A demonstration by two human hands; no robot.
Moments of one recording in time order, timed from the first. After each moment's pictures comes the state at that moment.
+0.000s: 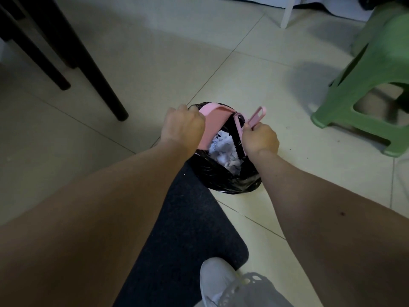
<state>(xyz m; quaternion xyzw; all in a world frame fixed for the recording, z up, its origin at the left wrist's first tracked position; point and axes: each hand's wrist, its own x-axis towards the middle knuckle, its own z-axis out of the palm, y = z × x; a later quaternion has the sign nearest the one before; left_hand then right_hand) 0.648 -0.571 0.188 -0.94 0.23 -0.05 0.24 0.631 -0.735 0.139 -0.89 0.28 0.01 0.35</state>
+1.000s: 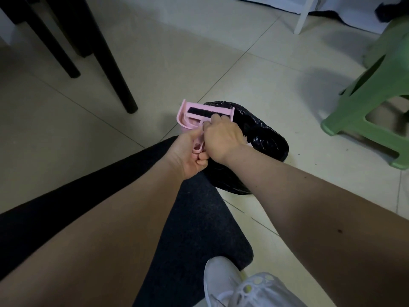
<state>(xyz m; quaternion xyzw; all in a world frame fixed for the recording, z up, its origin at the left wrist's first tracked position) 0.623 -0.533 0.151 -0.52 -0.20 0.30 -0.78 0.640 -0.637 0.160 -0.99 -0.13 0.01 0.00</state>
